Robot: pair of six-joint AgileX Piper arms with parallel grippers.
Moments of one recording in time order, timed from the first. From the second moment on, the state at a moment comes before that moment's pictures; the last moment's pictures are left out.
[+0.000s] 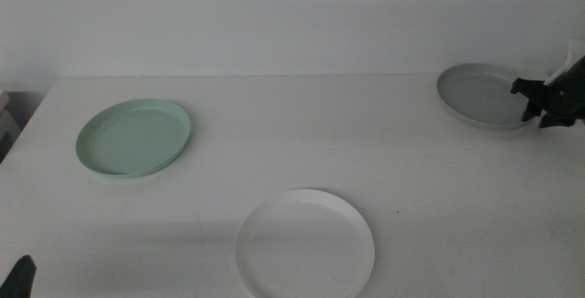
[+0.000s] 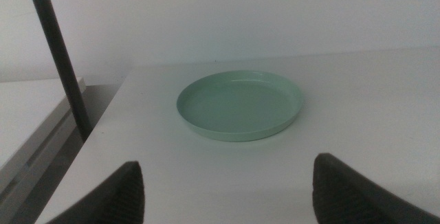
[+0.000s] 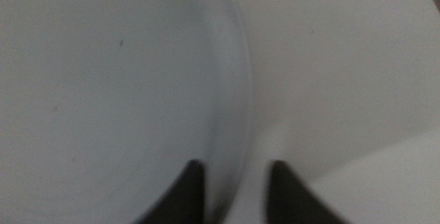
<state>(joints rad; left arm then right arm) 0.02 -0.01 0.03 0.01 0.17 0.01 -0.21 2.31 -1.80 0.15 0.67 0.17</state>
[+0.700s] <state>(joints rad) 0.02 -0.01 0.03 0.01 0.17 0.01 0.17 1.49 -1.04 0.27 0.50 0.10</state>
